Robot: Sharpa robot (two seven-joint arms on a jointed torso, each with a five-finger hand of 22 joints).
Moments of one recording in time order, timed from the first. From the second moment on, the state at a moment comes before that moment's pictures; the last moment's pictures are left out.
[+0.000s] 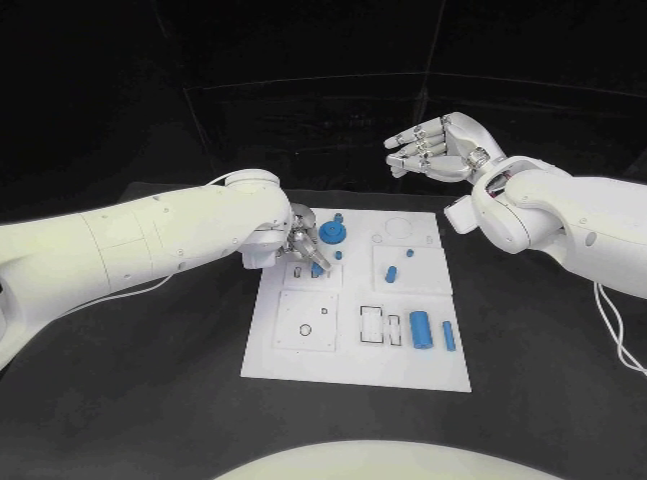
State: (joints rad) left arm 1.34 -0.50 -0.14 1.22 -0.97 0.24 -0.56; left_hand 1.39 0.16 -0.07 0.11 0.05 0.93 0.04 0.54 0.54 1.34 -0.03 1.14 1.12 1.47 -0.09 1.57 1.31 0.08 1.47 0.02 1.40 1.26; right arm 1.31 -0.74 -0.04 1.34 -0.60 -0.35 0.33; right_hand 1.51 -0.07 0.19 0.14 0.21 0.96 0.21 0.07 0.07 1.20 0.14 0.07 0.06 1.21 0.09 0.07 0.12 0.18 0.93 0.19 0.45 0.18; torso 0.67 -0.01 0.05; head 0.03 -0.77
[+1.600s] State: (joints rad) left arm 1.29 -0.56 -0.14 1.29 -0.99 0.05 -0.57; left_hand 1.39 0.16 -0.07 0.11 0.04 0.93 0.04 0.55 0.57 1.33 -0.04 1.10 1.07 1.47 -0.09 1.57 1.31 0.08 1.46 0.02 1.40 1.27; right arm 1.31 -0.74 -0.04 1.34 -0.60 -0.34 0.33; right_hand 1.49 -0.07 0.19 0.14 0.21 0.95 0.22 0.07 0.07 1.19 0.14 0.07 0.06 1.21 0.09 0.07 0.12 0.18 0.93 0.19 0.44 0.18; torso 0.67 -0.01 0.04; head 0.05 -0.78
